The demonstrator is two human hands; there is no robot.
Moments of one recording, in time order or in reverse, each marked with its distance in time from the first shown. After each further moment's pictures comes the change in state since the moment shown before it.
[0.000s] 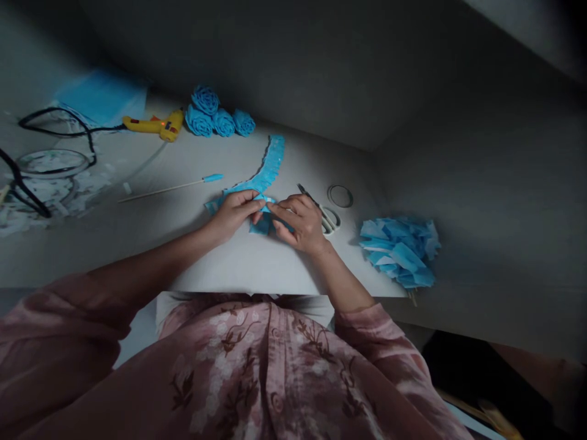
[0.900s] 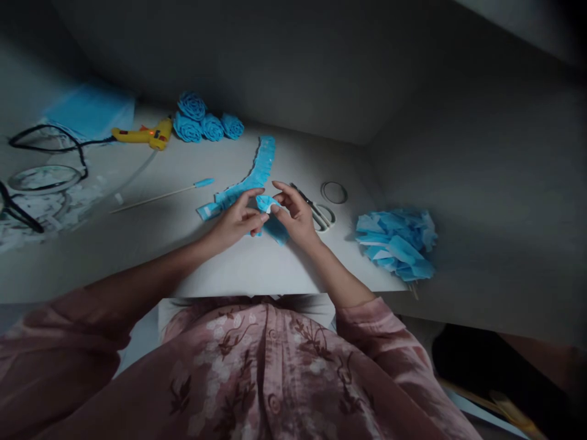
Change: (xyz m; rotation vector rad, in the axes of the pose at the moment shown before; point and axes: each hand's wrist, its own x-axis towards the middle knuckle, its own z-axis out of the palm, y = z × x) left_hand -0.006 -0.005 0.006 0.057 -0.146 -0.013; right_hand 0.002 -0.002 0.020 0.851 0.137 0.605
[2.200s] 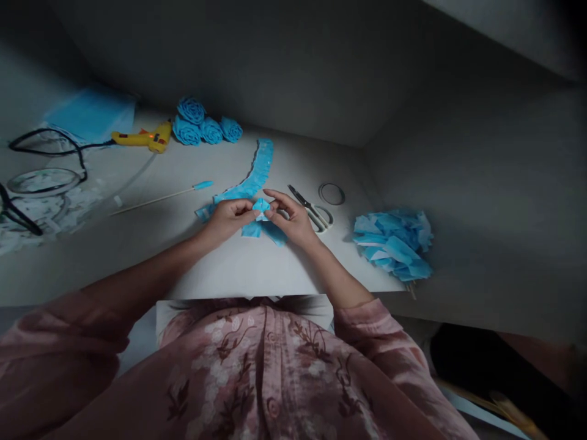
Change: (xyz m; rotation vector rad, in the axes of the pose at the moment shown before) left_hand 0.008 -0.007 -0.013 0.145 0.164 0.015; right_hand 0.002 -0.003 -0.007 -0.097 -0.092 0.082
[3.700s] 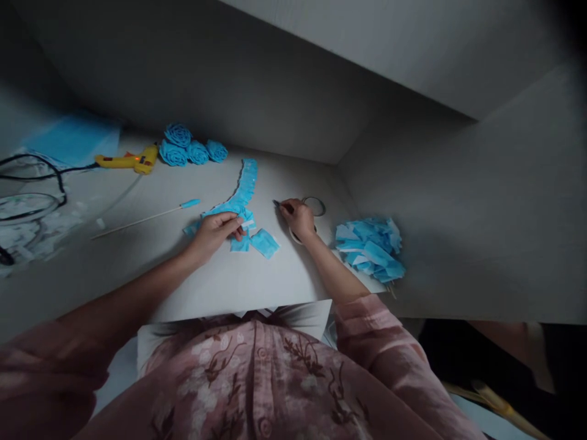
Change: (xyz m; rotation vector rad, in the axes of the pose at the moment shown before) left_hand 0.000 0.008 0.000 -0.120 0.013 -0.078; right_hand 0.022 0.034 -0.063 -0.749 0.231 0.290
